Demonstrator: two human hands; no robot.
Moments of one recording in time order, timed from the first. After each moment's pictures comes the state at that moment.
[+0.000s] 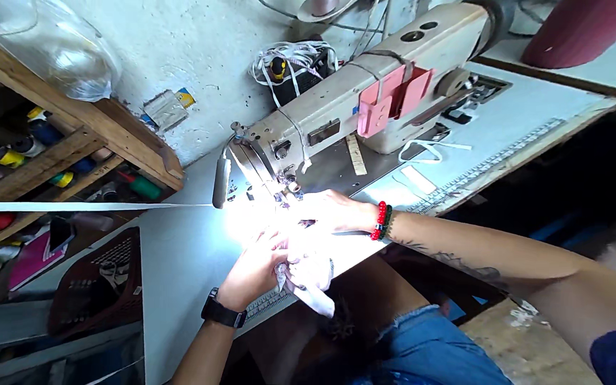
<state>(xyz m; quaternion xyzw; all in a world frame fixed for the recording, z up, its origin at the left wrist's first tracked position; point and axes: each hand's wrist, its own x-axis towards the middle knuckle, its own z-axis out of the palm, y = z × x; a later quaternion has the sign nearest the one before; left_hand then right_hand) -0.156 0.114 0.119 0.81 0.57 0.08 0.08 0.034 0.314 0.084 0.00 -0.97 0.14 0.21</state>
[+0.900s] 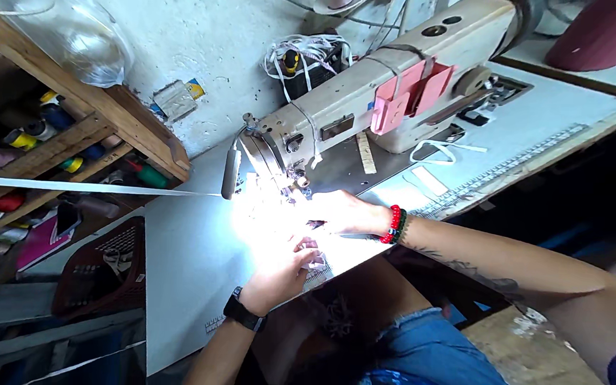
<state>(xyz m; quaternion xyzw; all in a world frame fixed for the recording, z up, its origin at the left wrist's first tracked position) -0.119 0.111 0.103 0.79 0.58 0.12 0.13 0.037 0.312 0.071 0.02 -0.96 0.15 0.23</state>
